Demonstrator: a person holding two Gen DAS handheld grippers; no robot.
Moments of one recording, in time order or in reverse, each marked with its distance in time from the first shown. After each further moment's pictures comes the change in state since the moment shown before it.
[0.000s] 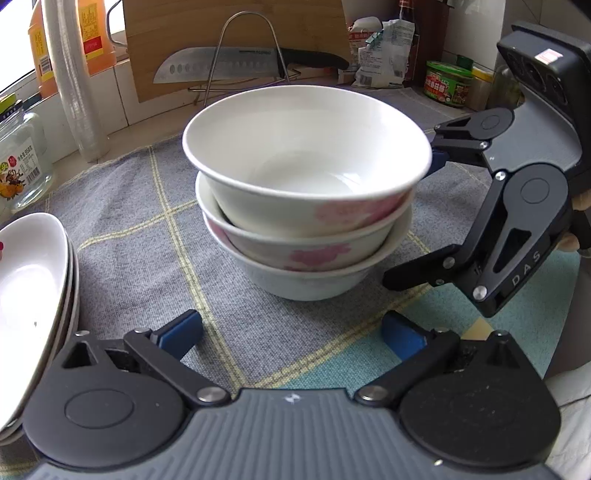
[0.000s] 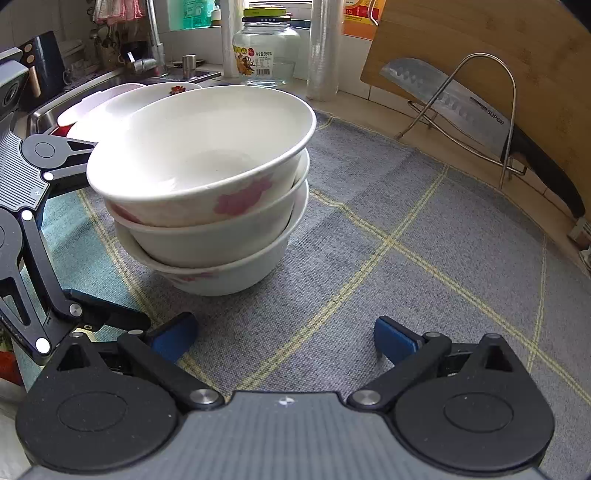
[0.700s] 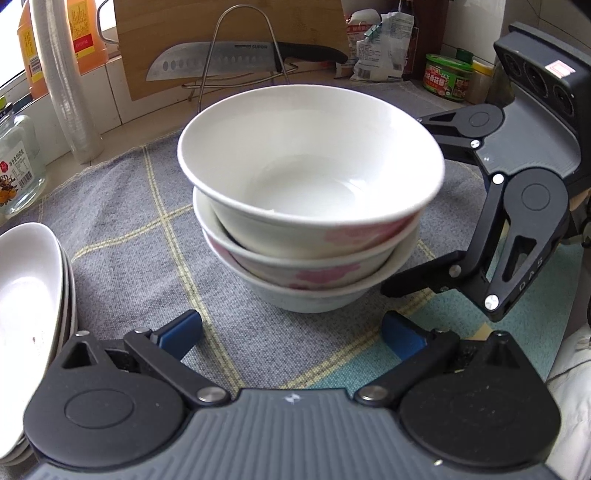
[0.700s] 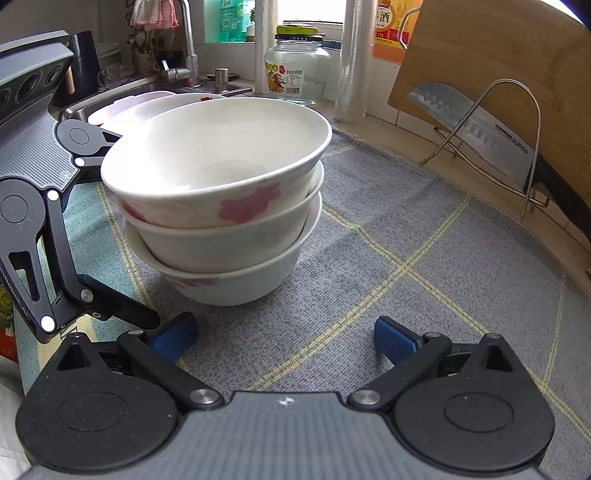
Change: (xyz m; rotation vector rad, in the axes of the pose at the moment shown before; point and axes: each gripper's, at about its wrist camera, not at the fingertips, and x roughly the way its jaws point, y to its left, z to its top) left arm 0.007 0.006 0.011 0.013 0.032 -0.012; right arm 0.003 -0.009 -0.003 -0.107 -0.080 0.090
